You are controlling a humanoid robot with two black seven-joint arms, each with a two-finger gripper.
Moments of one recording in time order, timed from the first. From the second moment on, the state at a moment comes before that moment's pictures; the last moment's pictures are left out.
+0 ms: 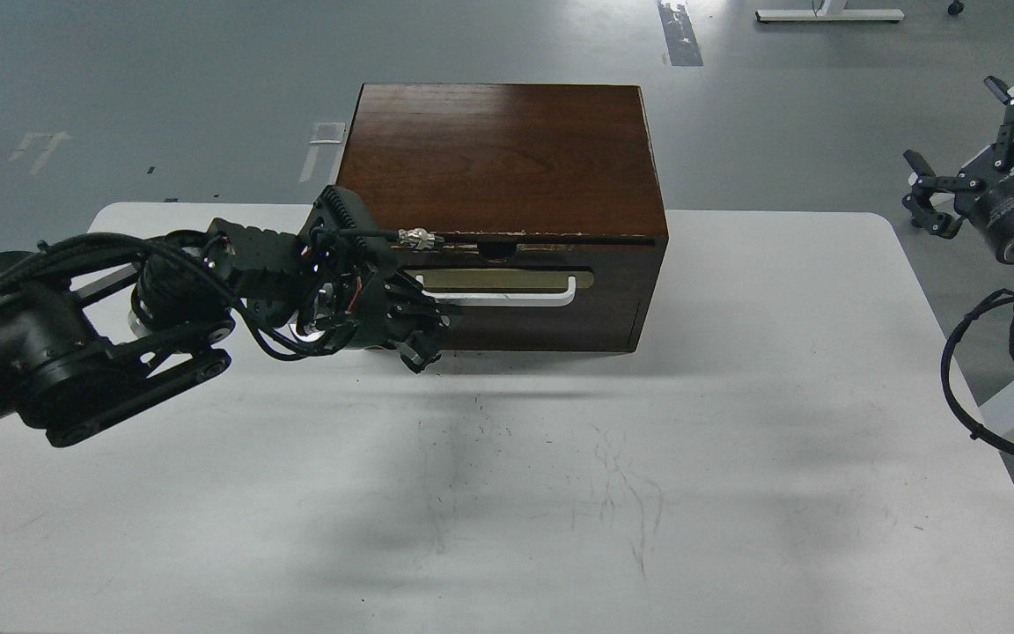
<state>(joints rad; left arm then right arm) -1.00 0.54 -0.34 -1.39 2.13 -0.49 -0.23 0.81 -0.61 0.52 0.55 0.18 0.49 0.30</state>
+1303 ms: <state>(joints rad) -1.02 0.51 -0.34 -1.39 2.07 -0.49 -0.23 0.80 -0.61 0.52 0.54 0.18 0.49 0.31</state>
